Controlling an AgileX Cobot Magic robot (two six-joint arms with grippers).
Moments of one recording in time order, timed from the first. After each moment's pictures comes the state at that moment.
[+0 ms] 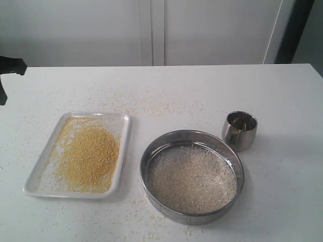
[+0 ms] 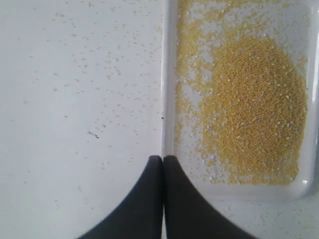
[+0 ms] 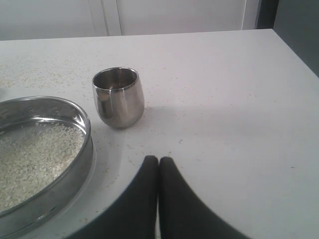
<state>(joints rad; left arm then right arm) -0.07 1.55 -1.36 -0.11 1.14 -0.01 0.09 0.00 0.00 0.00 0.36 0.11</state>
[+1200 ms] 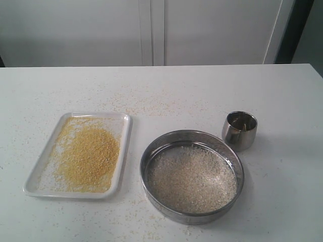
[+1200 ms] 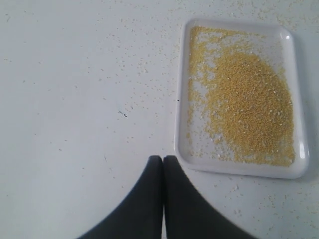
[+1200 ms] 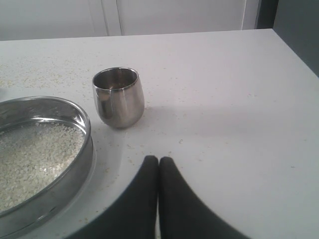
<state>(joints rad) 0.06 0.76 -0.75 -0.18 0.88 0.10 0.09 0.00 0.00 0.00 0.36 0.11</state>
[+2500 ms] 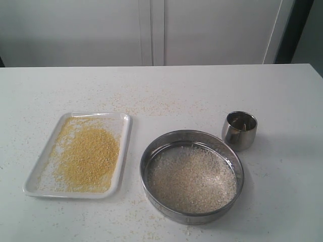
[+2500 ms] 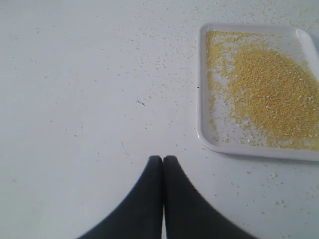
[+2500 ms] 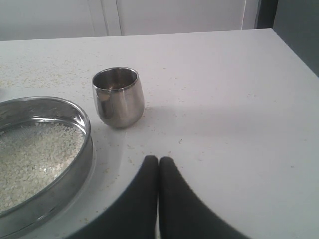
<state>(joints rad) 0.06 0.21 -0.25 -0.13 0.66 0.10 0.09 0.00 0.00 0.00 0.36 0.11</state>
